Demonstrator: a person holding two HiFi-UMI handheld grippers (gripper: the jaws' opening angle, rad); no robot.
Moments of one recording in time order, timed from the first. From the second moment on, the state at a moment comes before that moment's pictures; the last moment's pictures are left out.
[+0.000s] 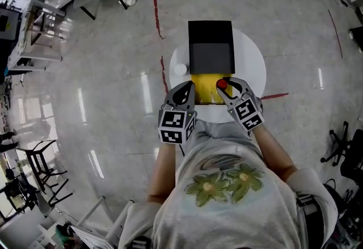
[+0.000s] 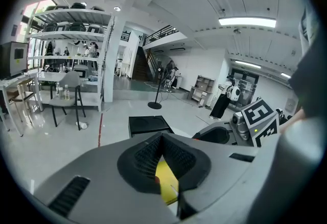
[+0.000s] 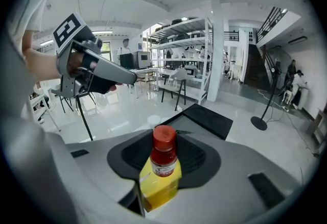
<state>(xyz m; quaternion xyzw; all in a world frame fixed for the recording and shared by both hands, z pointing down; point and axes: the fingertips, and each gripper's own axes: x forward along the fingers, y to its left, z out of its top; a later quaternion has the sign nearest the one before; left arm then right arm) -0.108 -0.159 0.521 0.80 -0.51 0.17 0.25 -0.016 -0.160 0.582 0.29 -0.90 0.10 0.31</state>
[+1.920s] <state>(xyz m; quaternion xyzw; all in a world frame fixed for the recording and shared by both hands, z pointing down) -0.113 -0.200 0.553 0.80 -0.49 0.22 0.27 -0.009 -0.185 0.685 0.29 -0.88 0.12 0.36</state>
